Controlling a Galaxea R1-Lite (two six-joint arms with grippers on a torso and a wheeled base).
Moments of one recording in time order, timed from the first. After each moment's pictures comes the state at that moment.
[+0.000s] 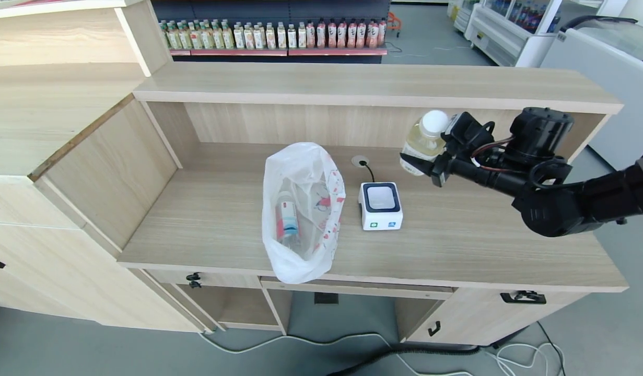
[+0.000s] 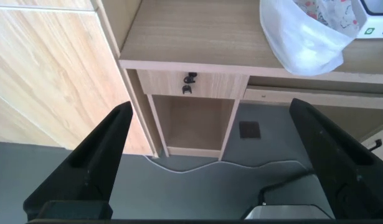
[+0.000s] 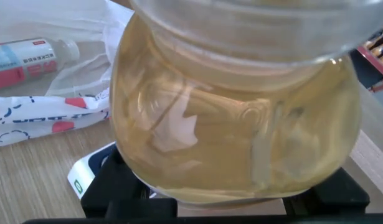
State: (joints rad) left arm 0.00 0.00 0.00 0.00 0.00 0.01; right arm 0.21 2.02 -1.22 -0.94 0.54 -0.74
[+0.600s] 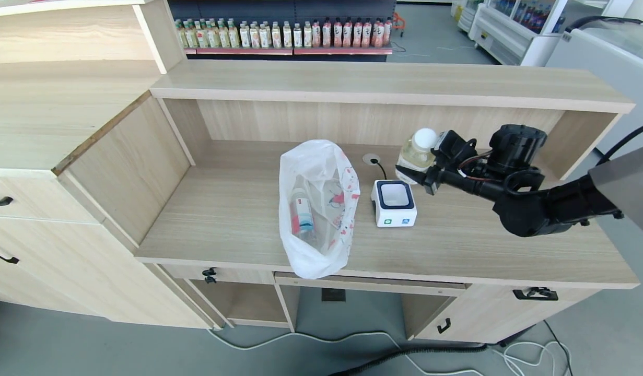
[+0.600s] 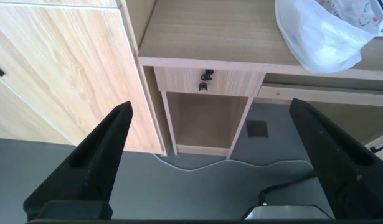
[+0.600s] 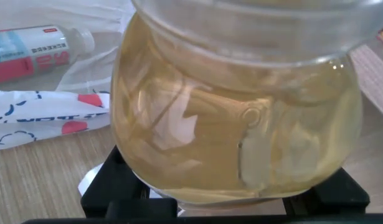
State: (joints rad) left arm 0.00 0.00 0.00 0.00 0.00 0.01; right arm 0.17 2.17 -1.32 -0.95 0.61 -0.75
